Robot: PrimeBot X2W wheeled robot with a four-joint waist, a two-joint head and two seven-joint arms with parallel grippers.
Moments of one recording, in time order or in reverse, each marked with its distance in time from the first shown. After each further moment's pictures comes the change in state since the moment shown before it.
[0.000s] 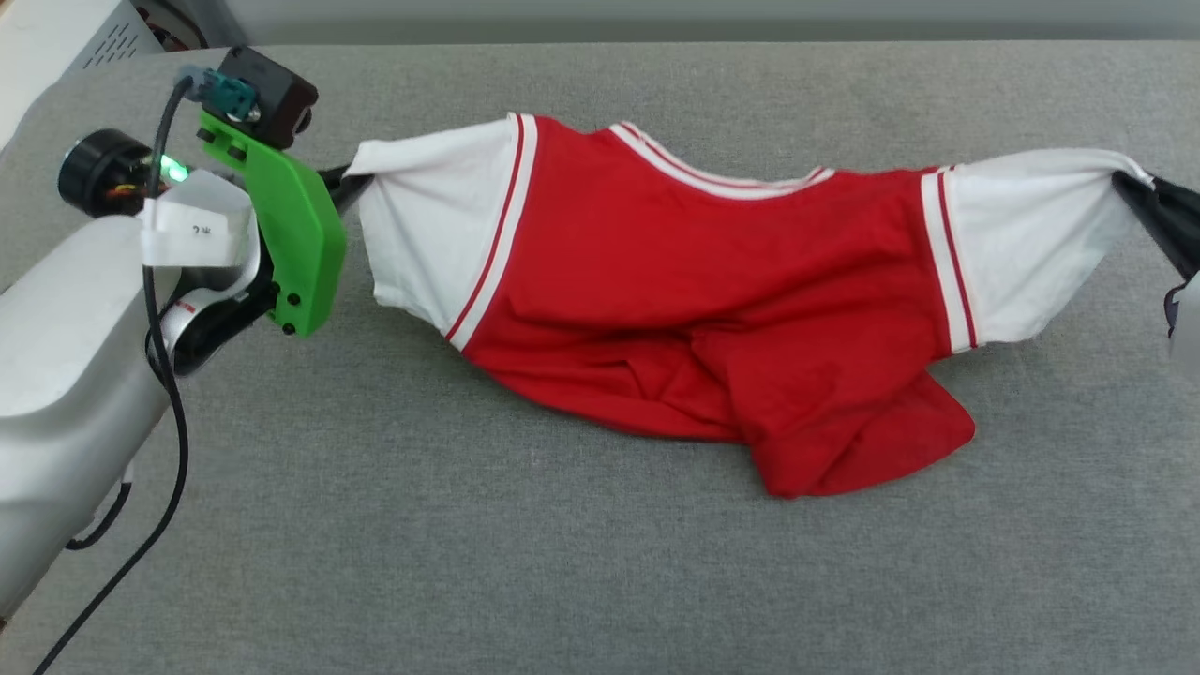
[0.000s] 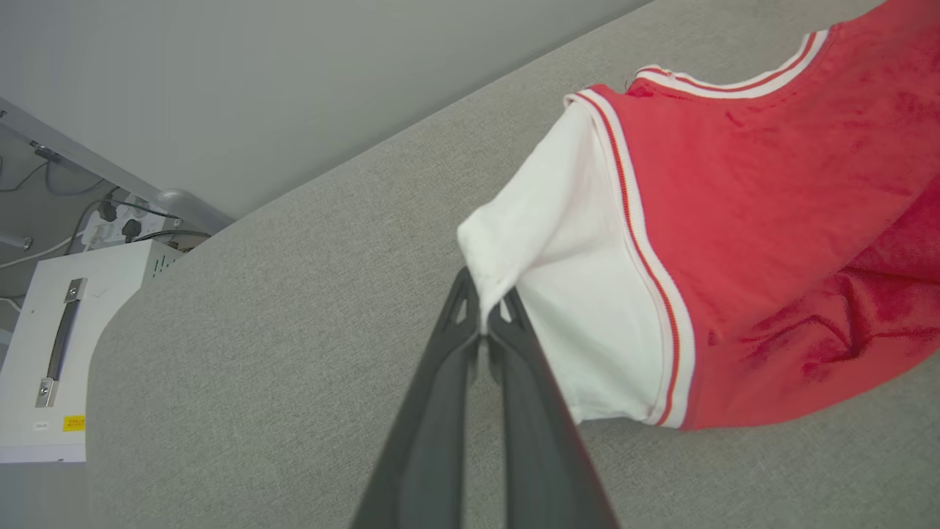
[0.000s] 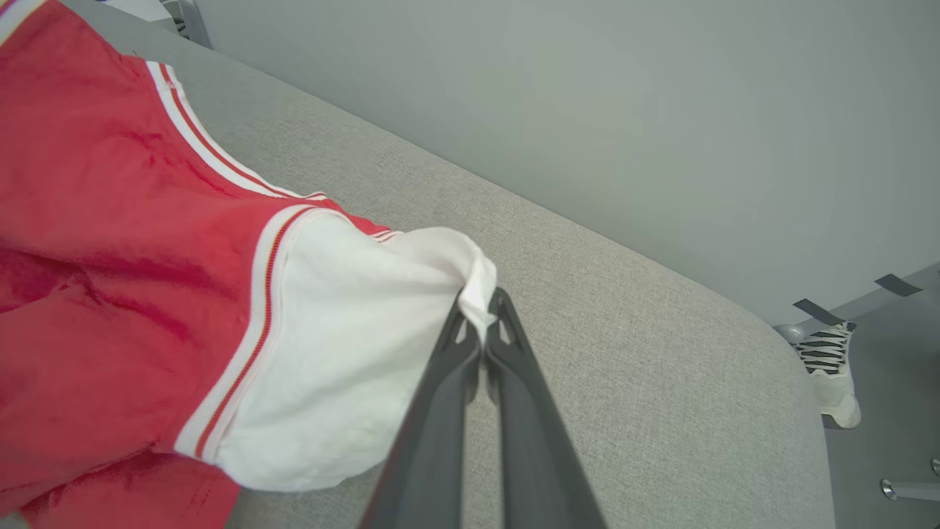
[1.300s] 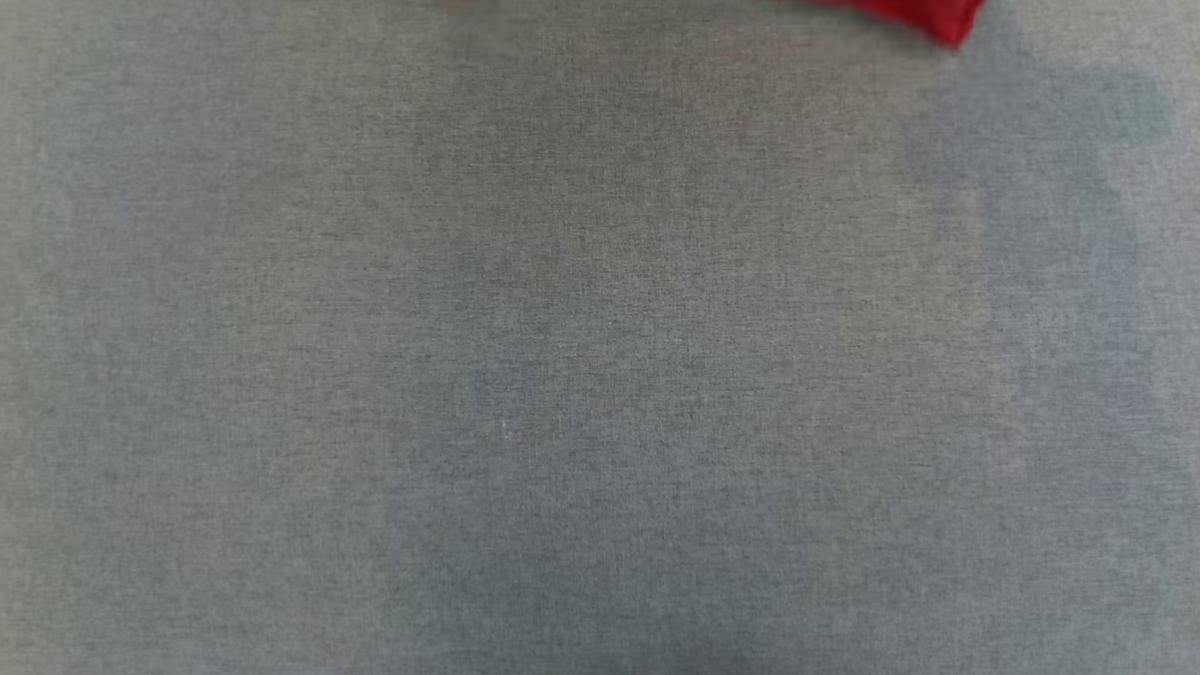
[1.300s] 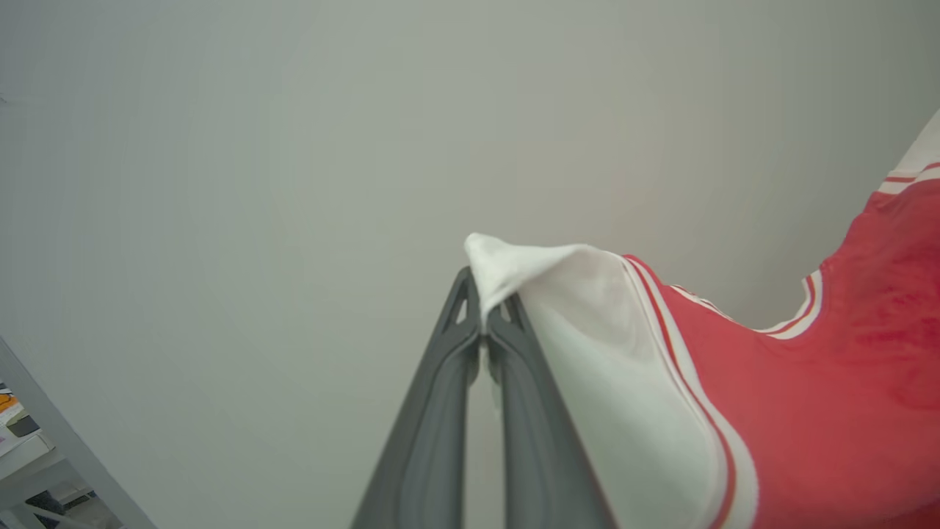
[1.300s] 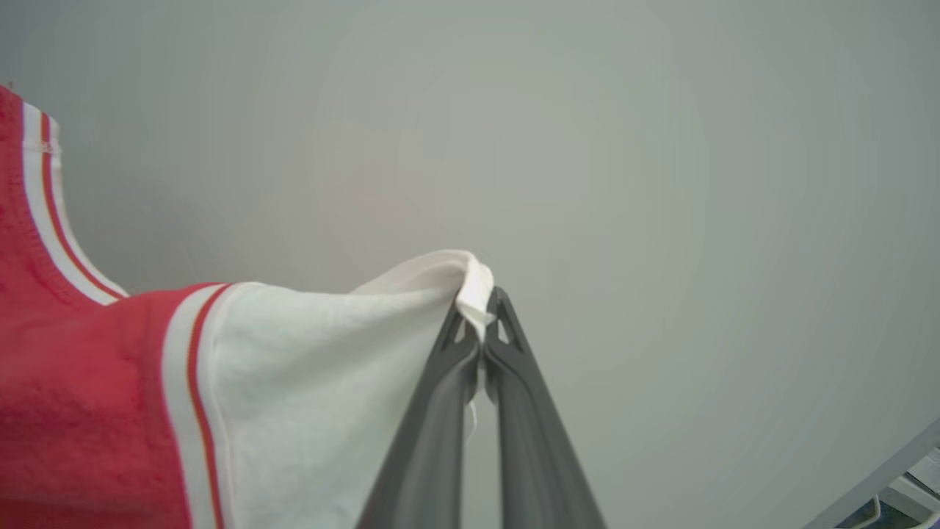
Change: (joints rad) left arm -0.882 -0.223 0.109 0.343 0.249 0.000 -0.398; right arm -1.123 0.185 0.100 0.495 -0.297 0.000 -0.162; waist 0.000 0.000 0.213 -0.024
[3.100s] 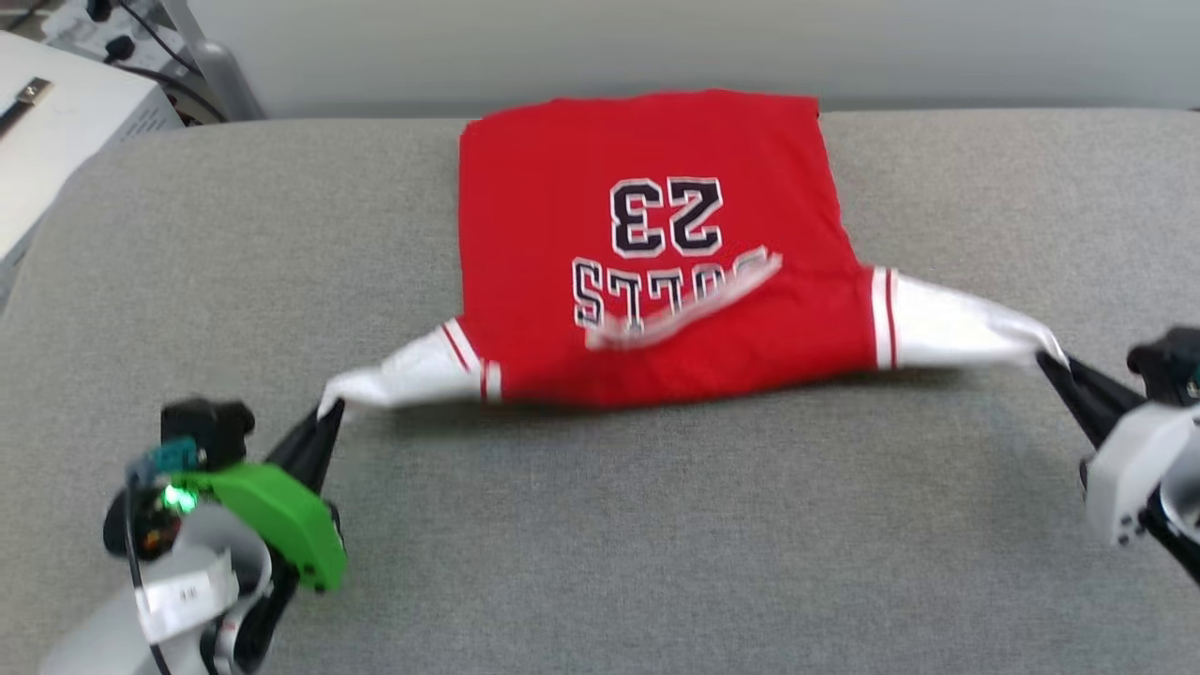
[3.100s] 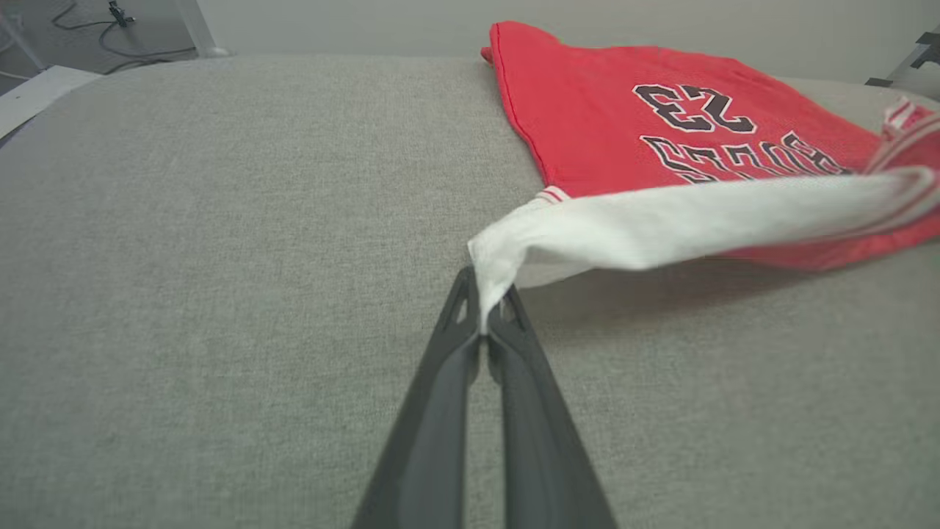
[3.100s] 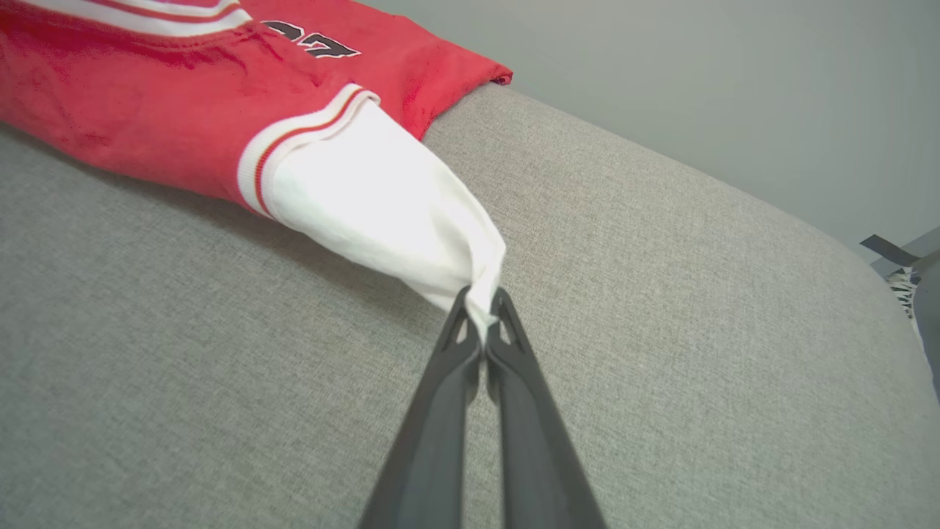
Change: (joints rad) left arm 1.412 0.202 -0.051 -0.317 -0.408 0.188 -0.243; right arm 1.109 -0.095 0.331 -0.017 0.384 0.000 -0.345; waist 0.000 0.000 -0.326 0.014
